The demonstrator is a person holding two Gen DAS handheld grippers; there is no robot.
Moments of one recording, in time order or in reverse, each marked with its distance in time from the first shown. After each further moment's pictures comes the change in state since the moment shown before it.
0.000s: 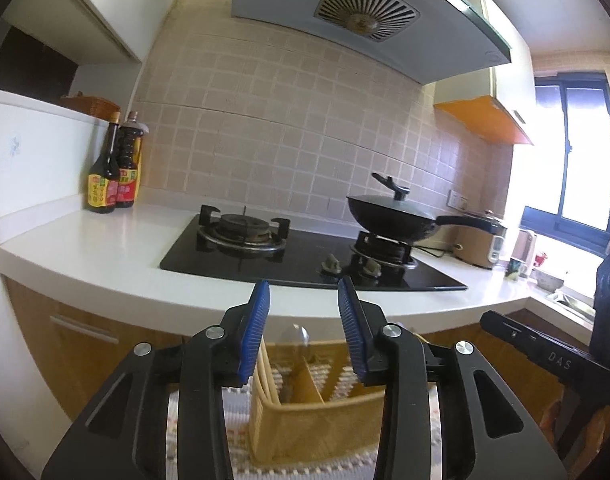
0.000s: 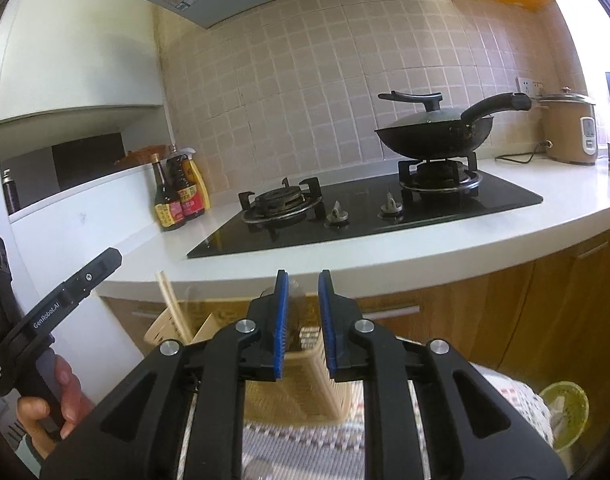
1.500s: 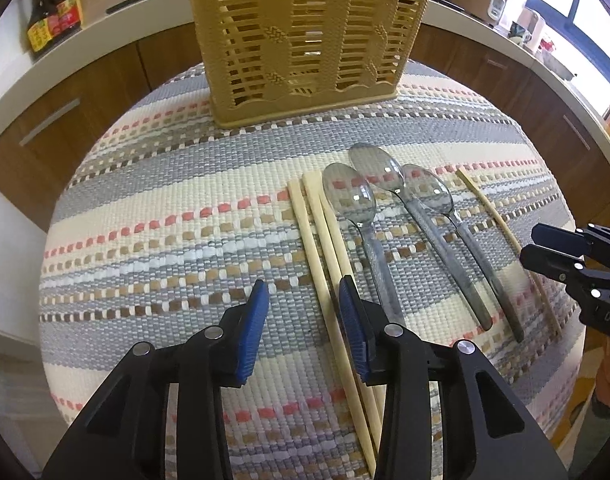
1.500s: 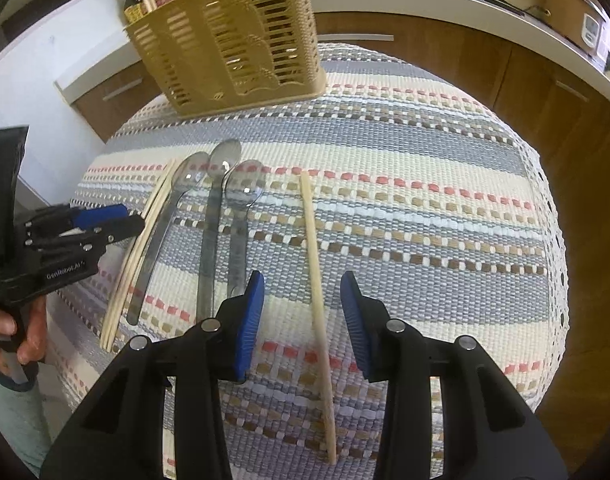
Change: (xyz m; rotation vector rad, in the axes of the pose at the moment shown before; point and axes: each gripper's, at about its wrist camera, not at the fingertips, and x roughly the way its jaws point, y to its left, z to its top) left arm -0.013 0.005 -0.173 0.181 0.902 0.006; right arm -0.039 0.010 -0.166 -0.041 0.692 -0.149
